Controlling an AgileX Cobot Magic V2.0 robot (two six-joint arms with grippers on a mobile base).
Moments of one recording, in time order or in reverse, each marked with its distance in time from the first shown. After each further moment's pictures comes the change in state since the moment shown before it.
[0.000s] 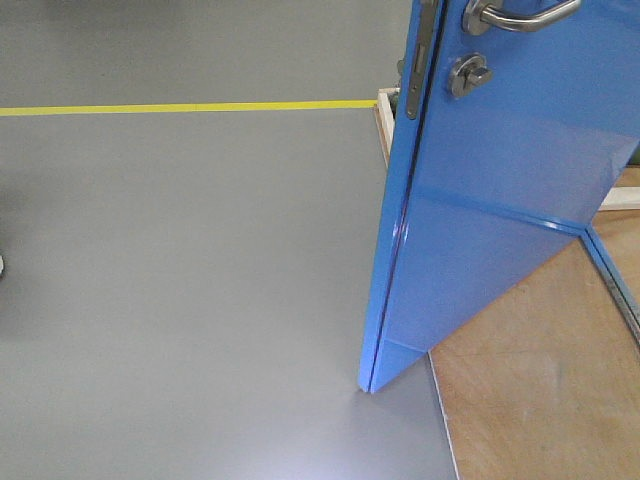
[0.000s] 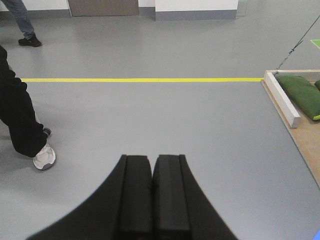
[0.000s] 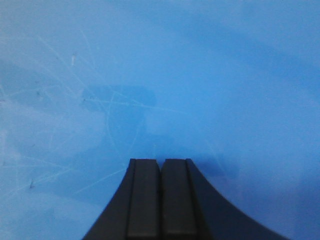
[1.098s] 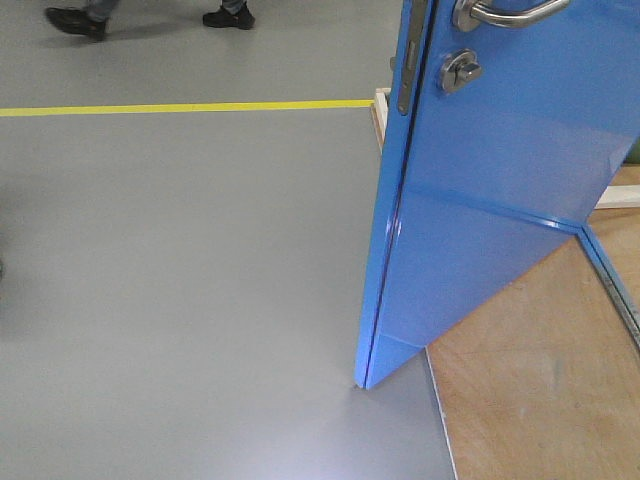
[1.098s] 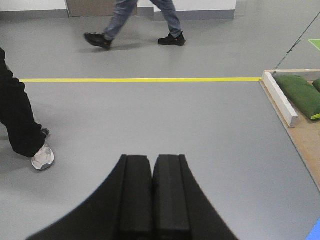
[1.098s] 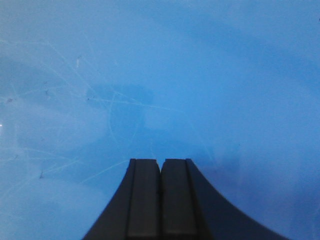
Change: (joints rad) left arm 0.000 0.000 0.000 0.000 0.000 0.000; right arm 0.000 0.000 0.000 0.000 0.000 0.000
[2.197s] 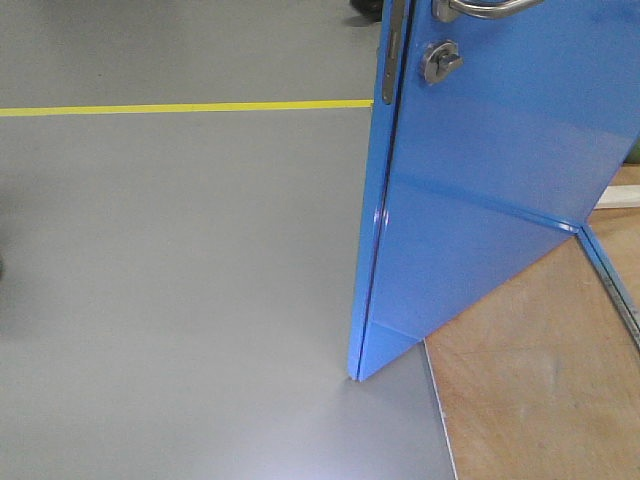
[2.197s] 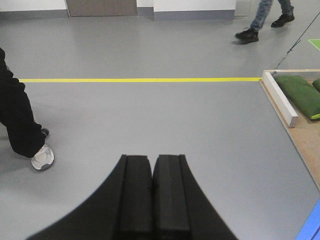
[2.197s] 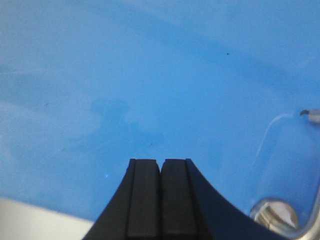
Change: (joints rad) left arm 0.000 0.000 0.000 0.000 0.000 0.000; right arm -0.082 -0.222 0.268 -0.012 -0.008 0.000
